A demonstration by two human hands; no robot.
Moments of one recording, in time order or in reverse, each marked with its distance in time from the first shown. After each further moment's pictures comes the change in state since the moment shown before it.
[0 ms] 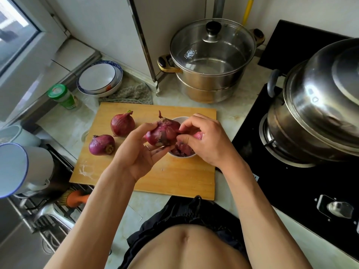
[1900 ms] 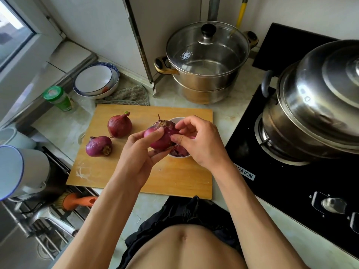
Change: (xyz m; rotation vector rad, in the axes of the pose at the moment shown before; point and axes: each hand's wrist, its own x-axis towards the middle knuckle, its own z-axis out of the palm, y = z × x) left_hand 0.006 -0.019 -0.008 0.065 0.026 0.218; right_hand -0.006 -0.012 0.013 0.105 0.096 0.247
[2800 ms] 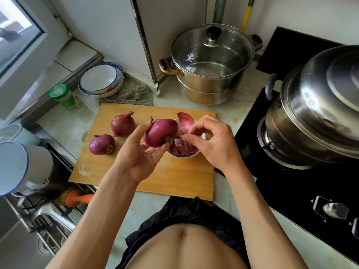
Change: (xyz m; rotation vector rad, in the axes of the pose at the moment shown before) left_hand -0.008 0.017 0.005 -0.239 0.079 -0.258; right_hand -0.001 0.017 -0.018 0.040 0.036 -0.203
